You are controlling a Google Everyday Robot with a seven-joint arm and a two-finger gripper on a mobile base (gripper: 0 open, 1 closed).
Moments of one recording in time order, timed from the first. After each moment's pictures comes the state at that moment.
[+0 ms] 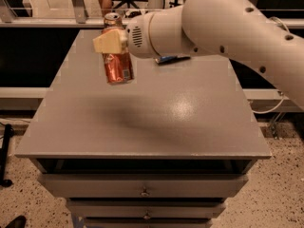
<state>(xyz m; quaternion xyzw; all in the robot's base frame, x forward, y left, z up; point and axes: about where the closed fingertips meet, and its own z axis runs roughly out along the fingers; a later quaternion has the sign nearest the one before) 0.578 0.079 0.986 -0.25 0.80 0.34 0.44</state>
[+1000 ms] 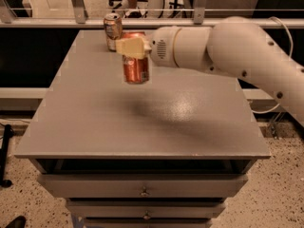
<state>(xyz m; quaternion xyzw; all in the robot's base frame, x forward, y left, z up) 0.602 0.034 0.973 -0.23 0.76 0.35 0.50</state>
